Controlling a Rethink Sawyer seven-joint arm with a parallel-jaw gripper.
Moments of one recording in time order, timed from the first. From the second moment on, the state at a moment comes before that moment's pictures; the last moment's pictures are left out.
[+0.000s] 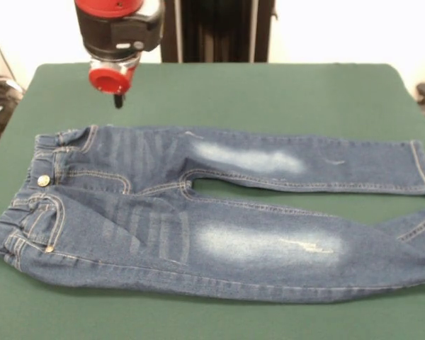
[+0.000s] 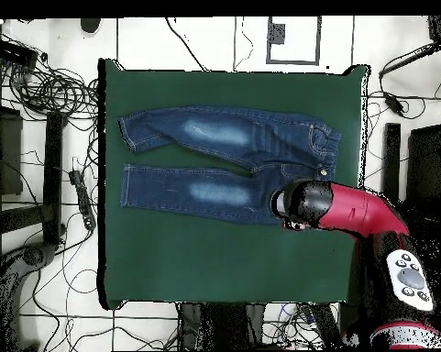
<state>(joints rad) -0.42 -0.53 -0.03 1.52 -0.29 0.78 3.16</state>
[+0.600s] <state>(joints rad) -0.42 -0.53 0.03 1.52 -0.38 0.78 3.11</state>
